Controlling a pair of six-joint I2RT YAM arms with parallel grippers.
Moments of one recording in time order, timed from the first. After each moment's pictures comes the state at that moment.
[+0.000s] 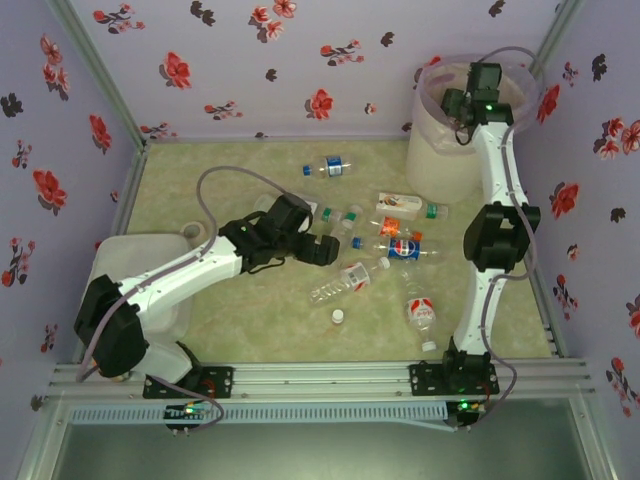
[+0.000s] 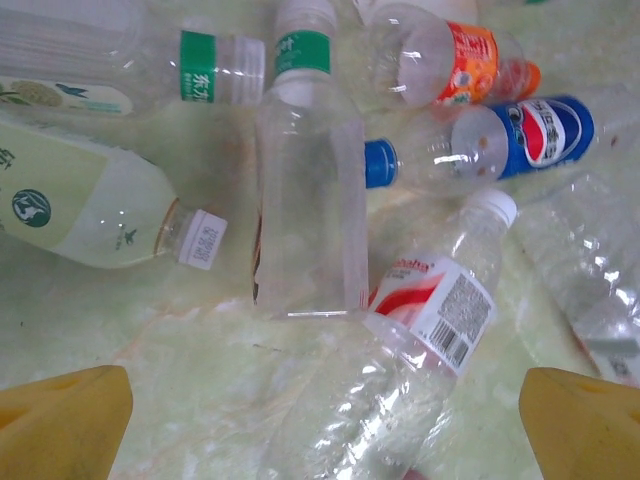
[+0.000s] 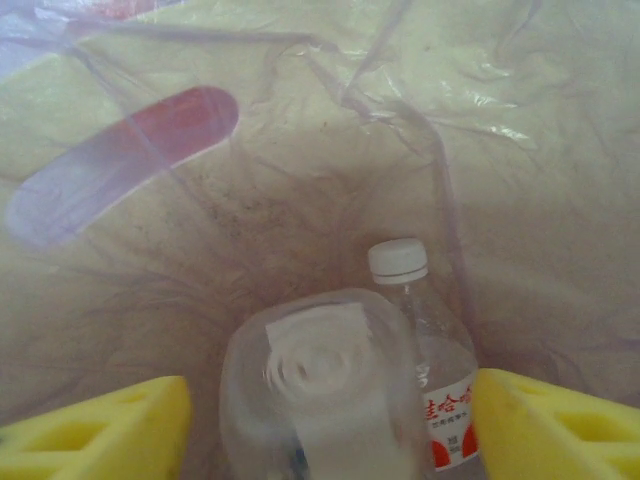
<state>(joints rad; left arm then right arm) -0.87 1.45 1.16 -0.57 -0.02 -0.44 -0.04 2.18 2.31 -0.71 0.13 0.18</state>
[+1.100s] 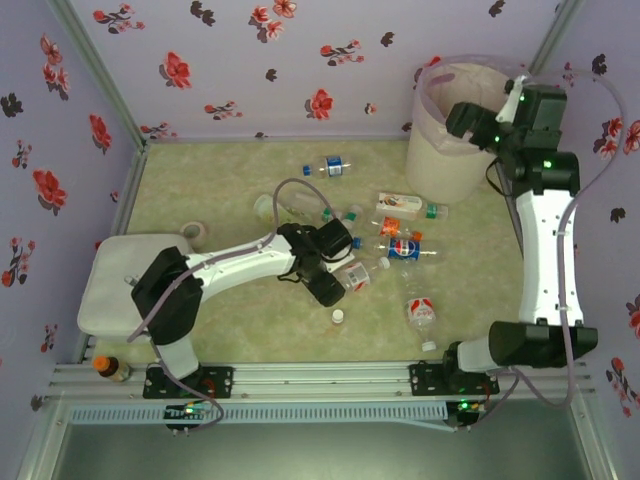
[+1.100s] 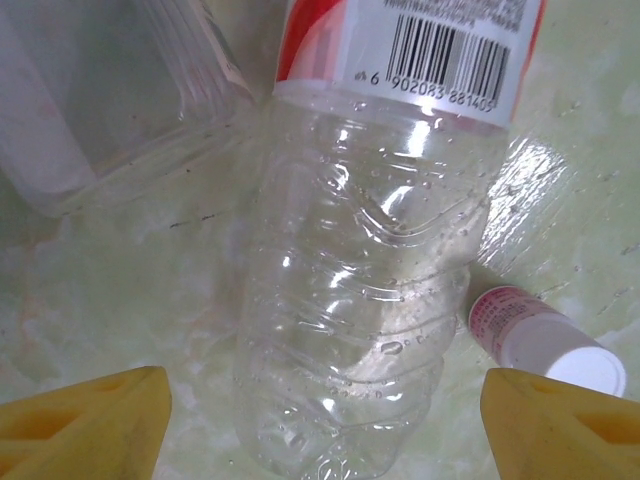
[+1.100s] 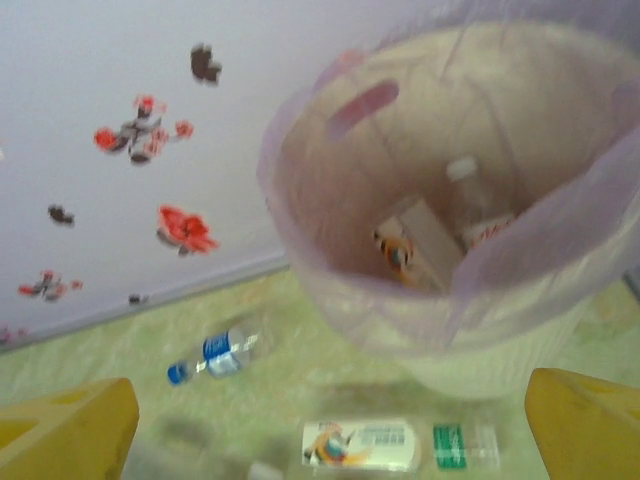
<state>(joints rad) -1.02 1.77 1.33 -0.89 -0.01 -0.06 -0.05 1.39 1.77 -0.85 -0.18 0.31</state>
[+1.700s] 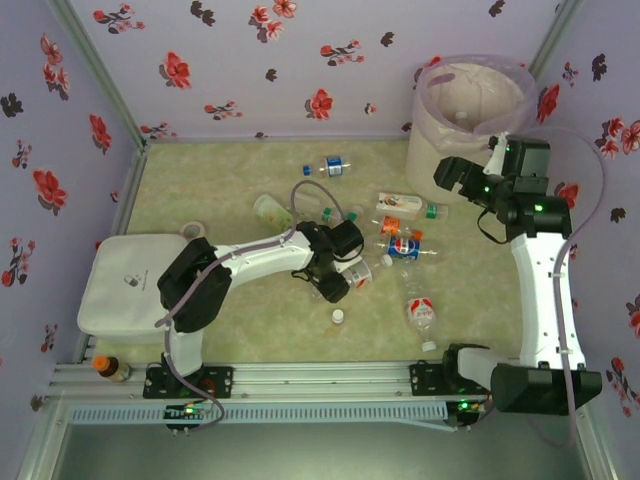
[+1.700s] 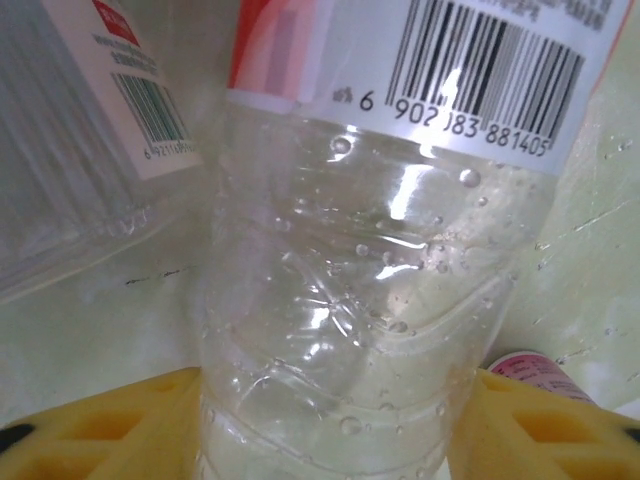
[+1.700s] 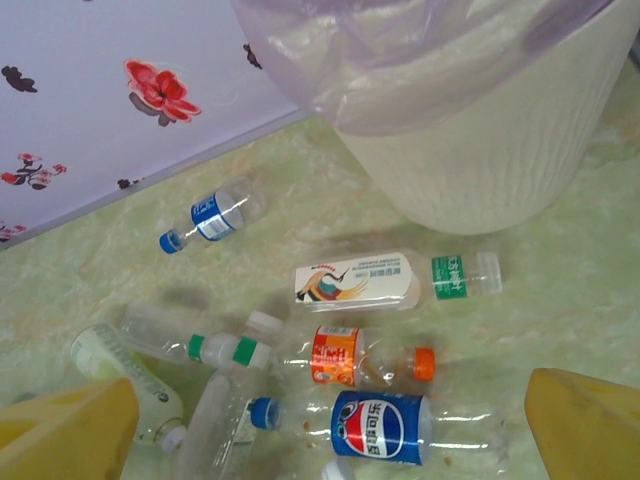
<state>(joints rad) -1.02 1.91 1.43 -0.90 0.00 -0.08 -0.05 1.17 1.43 -0.91 -0.25 0.36</state>
